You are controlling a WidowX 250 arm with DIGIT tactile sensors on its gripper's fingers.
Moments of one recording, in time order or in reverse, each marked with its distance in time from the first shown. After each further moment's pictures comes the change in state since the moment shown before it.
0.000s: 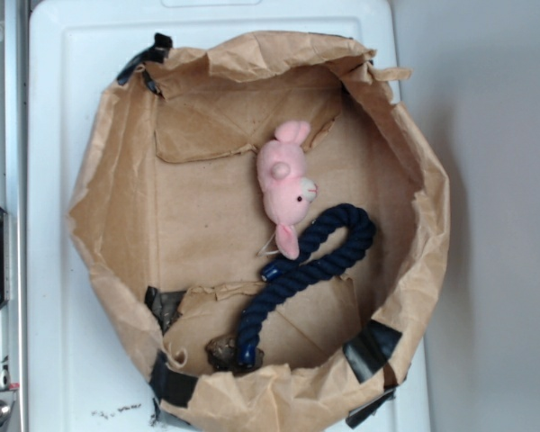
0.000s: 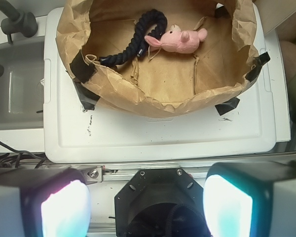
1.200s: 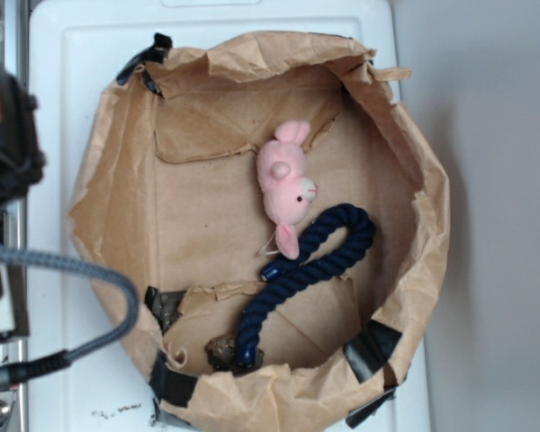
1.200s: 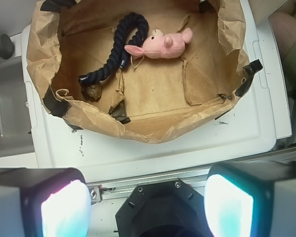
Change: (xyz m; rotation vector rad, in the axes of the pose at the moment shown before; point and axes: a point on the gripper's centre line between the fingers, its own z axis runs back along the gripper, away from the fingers) arm 0.035 0.018 -0.013 -0.006 0.058 0.123
